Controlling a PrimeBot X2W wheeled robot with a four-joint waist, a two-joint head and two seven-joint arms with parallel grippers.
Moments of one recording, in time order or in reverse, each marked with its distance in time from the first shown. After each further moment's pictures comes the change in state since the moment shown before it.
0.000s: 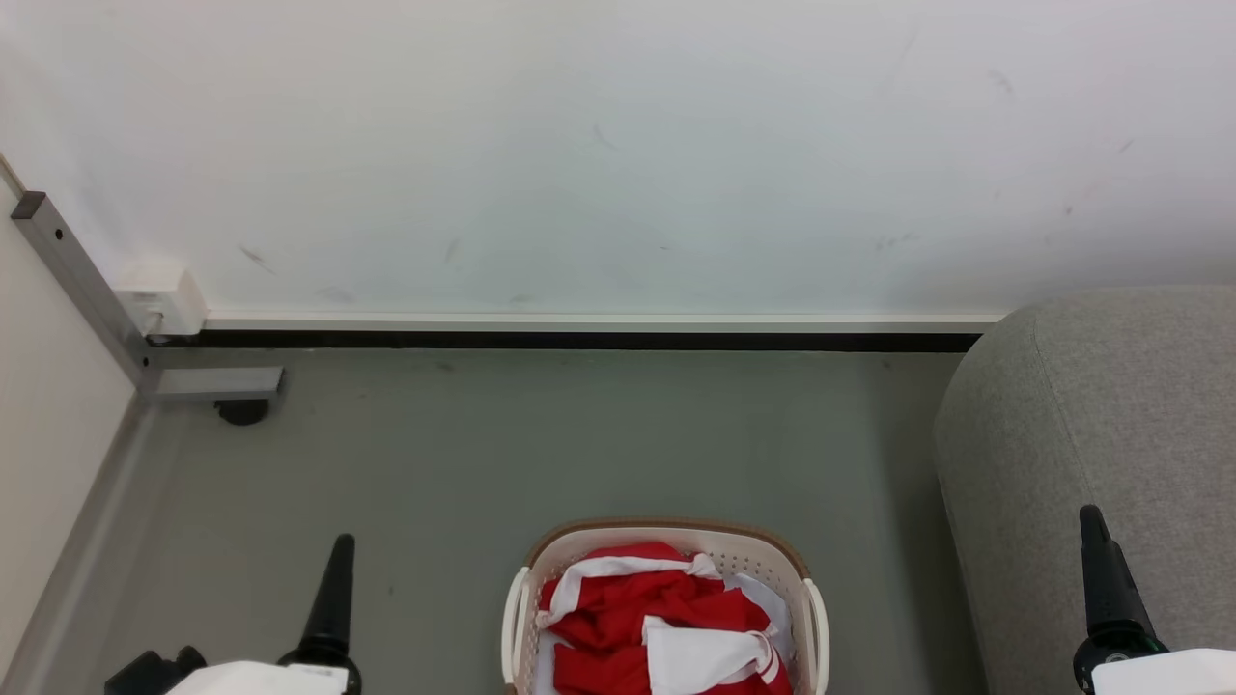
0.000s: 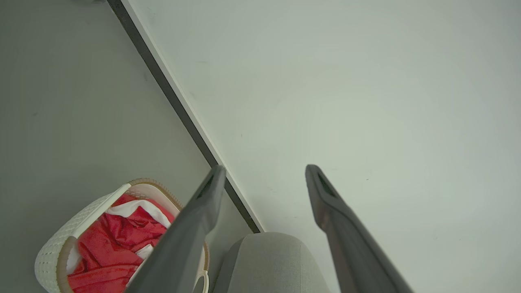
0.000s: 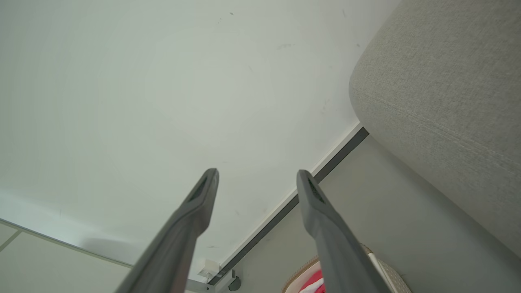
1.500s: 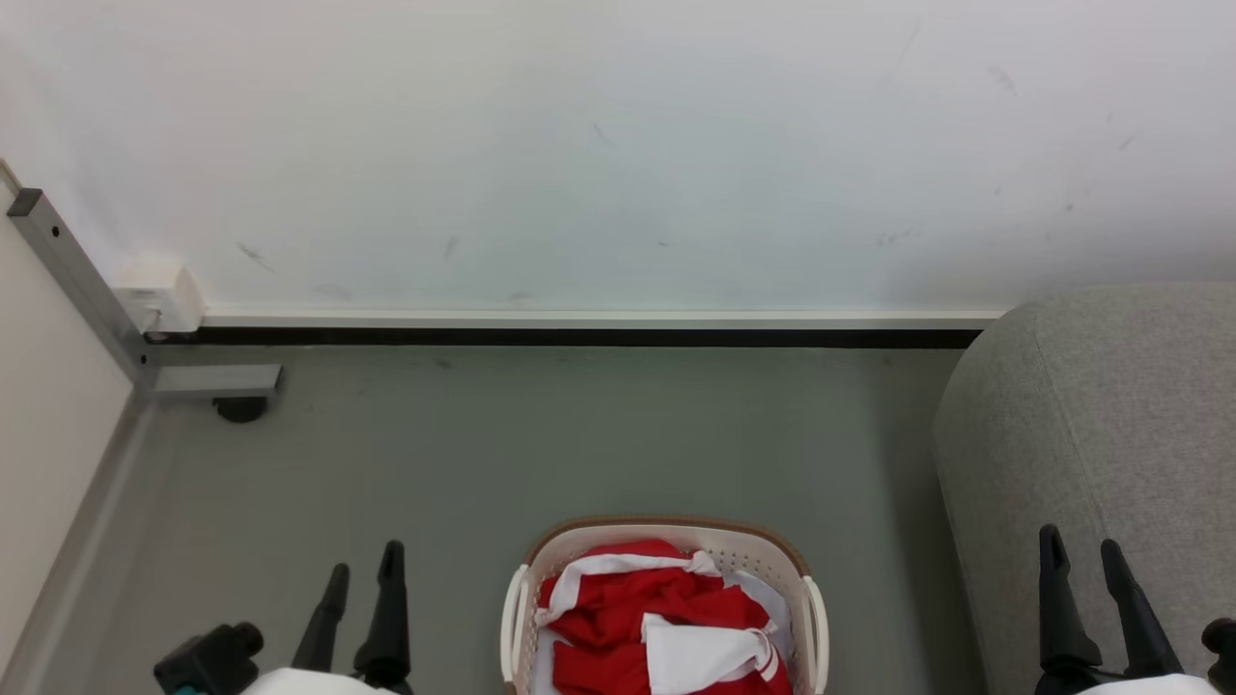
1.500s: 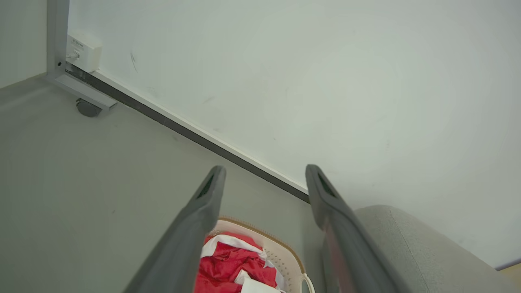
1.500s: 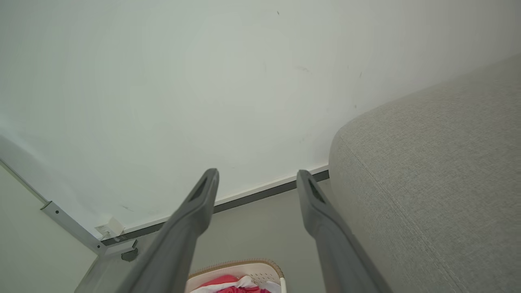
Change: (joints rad) left arm 0.032 0.002 -0.077 -0.044 0.594 0.028 -0.136; right arm 0.038 -0.002 0.035 -0.013 -0.579 0.000 -0.141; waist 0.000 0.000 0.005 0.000
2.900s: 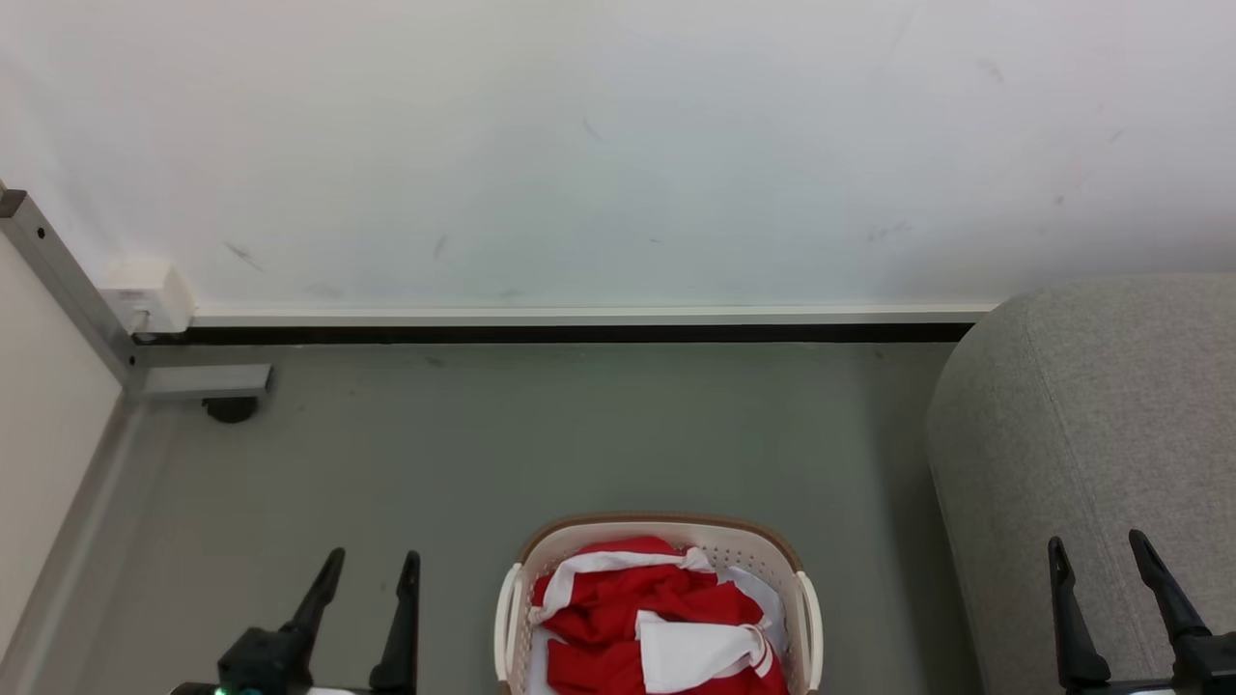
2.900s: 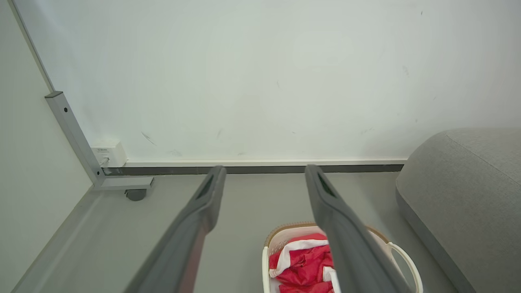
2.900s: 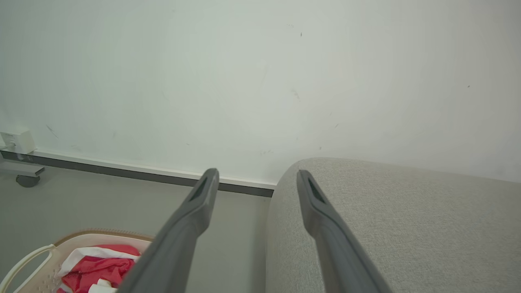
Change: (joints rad) left arm 0.014 0.048 -0.020 -0.002 0.520 0.039 -0.096; right arm -0.003 -0.031 -0.067 0.042 -0.528 0.000 -0.094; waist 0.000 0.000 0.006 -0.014
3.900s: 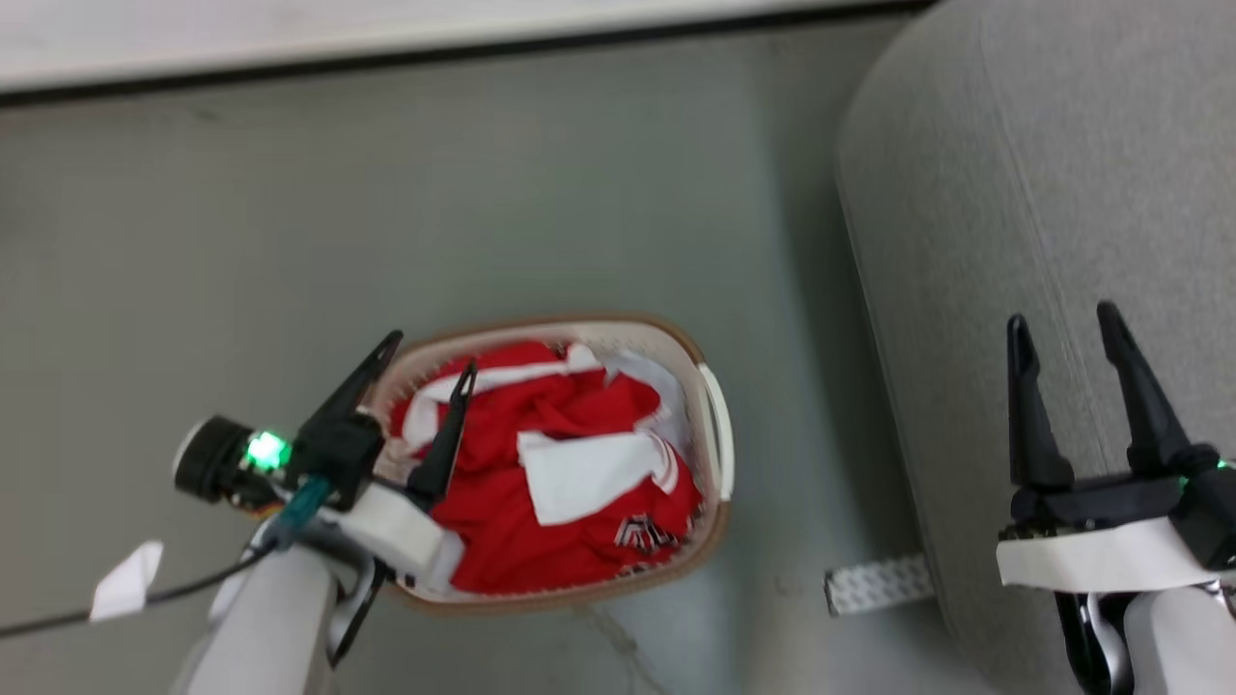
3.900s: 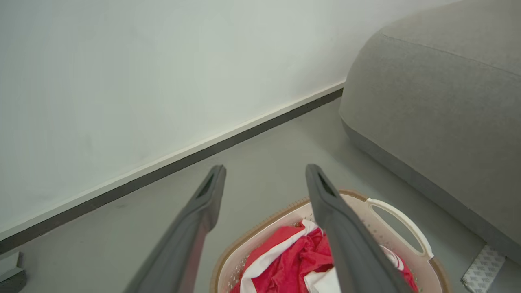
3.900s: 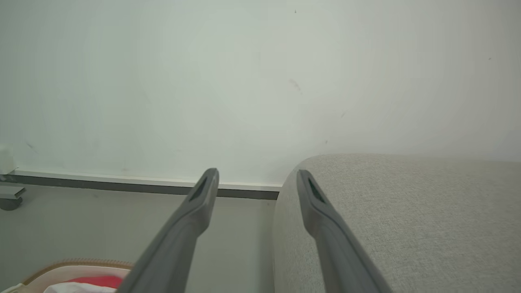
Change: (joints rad) left arm -0.407 0.109 -0.151 0.145 0.178 -0.076 -0.024; right arm -0.260 0.023 0.123 -0.137 0.116 0.000 -0.025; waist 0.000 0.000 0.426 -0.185
